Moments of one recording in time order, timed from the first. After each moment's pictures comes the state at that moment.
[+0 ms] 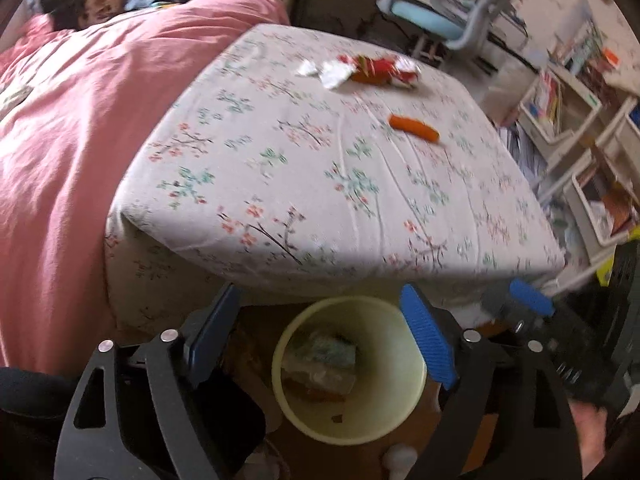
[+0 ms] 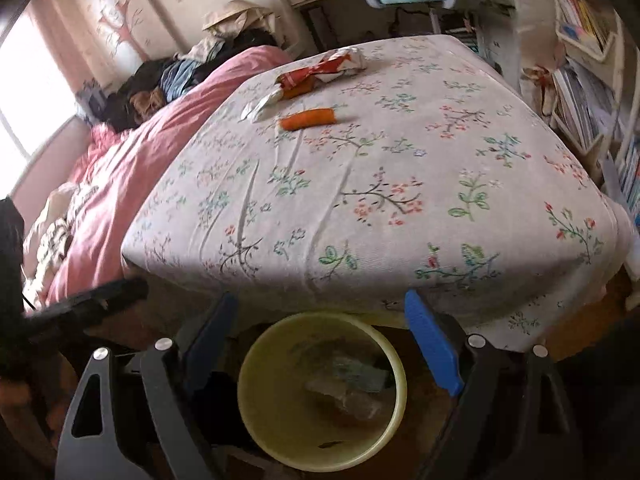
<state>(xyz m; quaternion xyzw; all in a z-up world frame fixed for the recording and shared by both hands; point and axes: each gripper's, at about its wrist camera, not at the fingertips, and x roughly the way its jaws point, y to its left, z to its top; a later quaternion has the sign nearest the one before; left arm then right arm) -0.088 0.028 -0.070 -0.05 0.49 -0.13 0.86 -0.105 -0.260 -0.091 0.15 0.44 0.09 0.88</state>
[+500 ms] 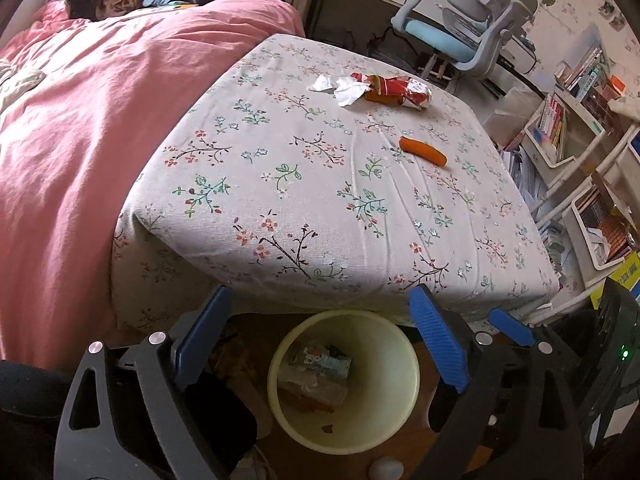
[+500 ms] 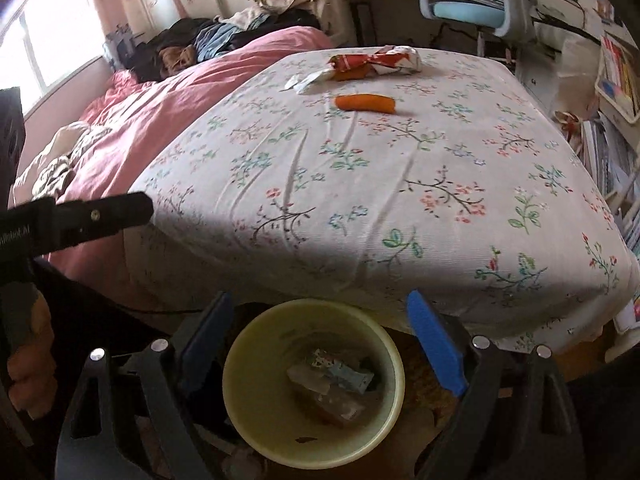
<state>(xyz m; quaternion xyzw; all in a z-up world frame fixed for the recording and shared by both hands) -0.082 0.033 -0.070 -0.08 0.48 -0.11 0.87 -0.107 -0.222 -0.098 0.07 0.44 0.12 0.89</state>
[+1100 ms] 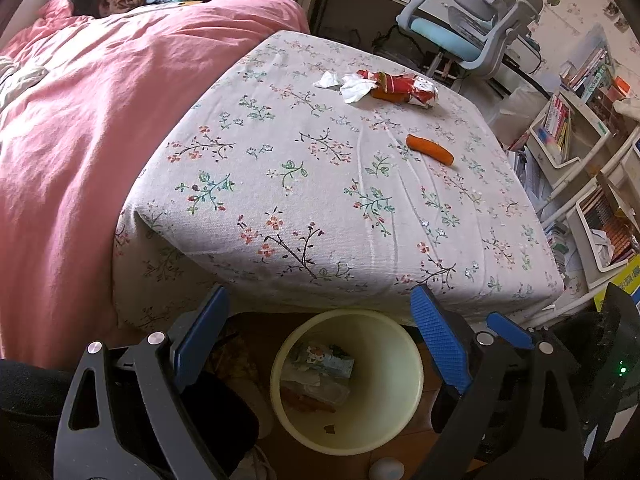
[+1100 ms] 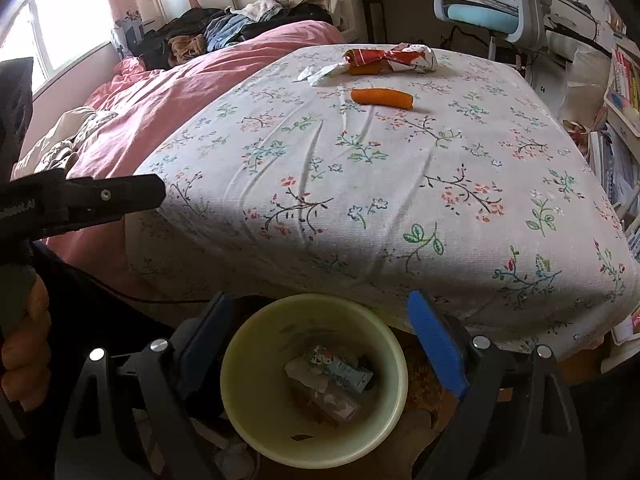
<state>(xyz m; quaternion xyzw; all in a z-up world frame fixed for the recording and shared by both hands) -0.080 0.034 -0.074 -0.08 0.48 -0.11 0.87 -0.107 -0.213 -0.102 0.05 0.44 0.13 0.89</state>
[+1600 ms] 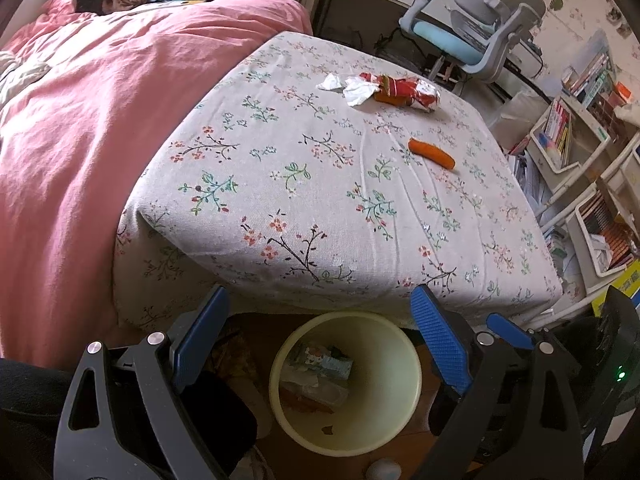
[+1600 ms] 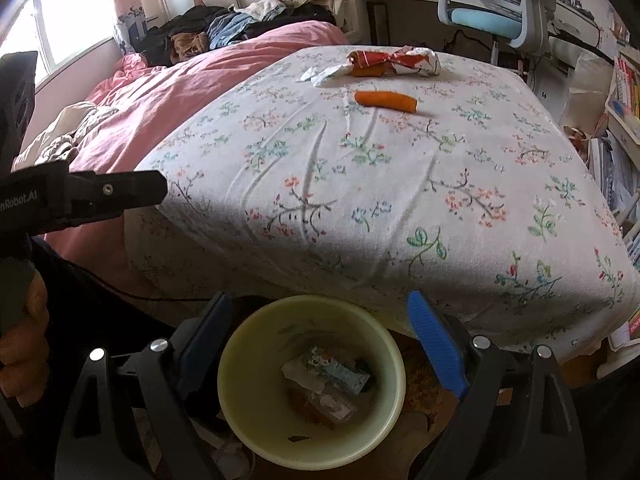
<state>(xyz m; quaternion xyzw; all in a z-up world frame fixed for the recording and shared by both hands) -0.080 0.038 -0.072 -0.09 0.48 -0.11 0.87 -0.106 -0.211 -0.091 0.05 0.43 0.13 0.89</state>
